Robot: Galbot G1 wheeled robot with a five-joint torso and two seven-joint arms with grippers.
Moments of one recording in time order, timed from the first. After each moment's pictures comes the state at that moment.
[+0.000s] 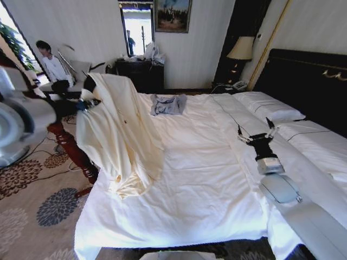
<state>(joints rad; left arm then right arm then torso) 0.66 0.04 -0.57 -2.18 -2.11 0.43 -0.61 -1.37 0.75 0.67 2.04 0.16 0.04 0.41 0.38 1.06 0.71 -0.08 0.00</state>
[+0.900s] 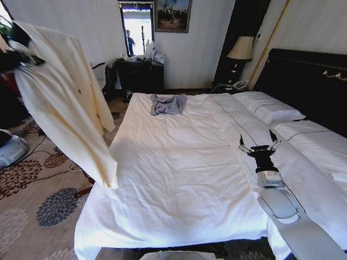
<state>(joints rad) 0.47 0.13 -0.55 -1.92 -2.22 0.47 -0.68 -1.44 0.84 0.68 2.07 0.10 0.08 0.40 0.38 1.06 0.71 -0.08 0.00</state>
